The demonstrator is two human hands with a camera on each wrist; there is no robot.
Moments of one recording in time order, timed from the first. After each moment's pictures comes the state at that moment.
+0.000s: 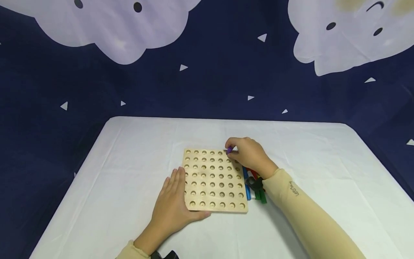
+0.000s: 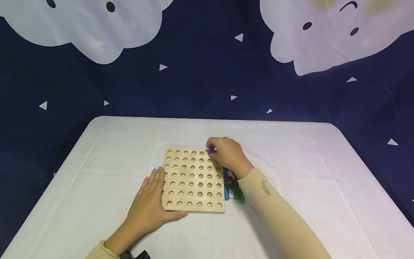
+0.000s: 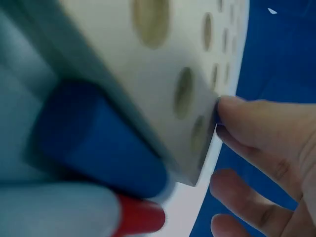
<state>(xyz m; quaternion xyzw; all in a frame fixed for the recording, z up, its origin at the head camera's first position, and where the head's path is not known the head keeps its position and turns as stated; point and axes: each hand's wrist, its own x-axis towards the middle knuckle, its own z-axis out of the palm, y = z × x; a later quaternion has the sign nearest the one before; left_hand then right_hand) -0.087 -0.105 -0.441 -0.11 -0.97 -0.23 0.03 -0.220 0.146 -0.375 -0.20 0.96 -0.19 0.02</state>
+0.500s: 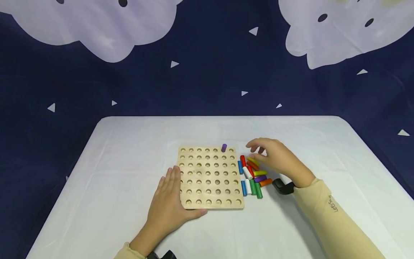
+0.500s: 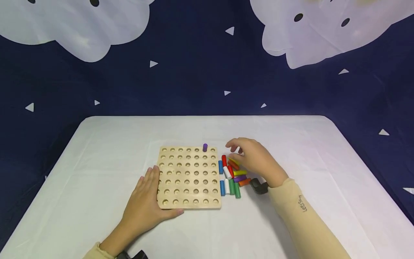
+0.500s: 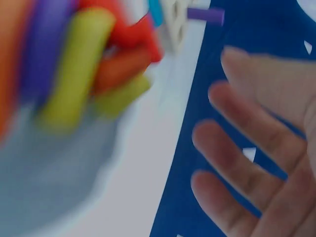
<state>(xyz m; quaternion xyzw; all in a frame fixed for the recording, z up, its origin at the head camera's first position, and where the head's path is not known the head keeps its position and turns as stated) -0.087 -0.103 -0.443 -0.10 -0.97 -0.24 0.03 -0.186 0.221 -0.358 -0.19 0.96 -0.21 0.03</state>
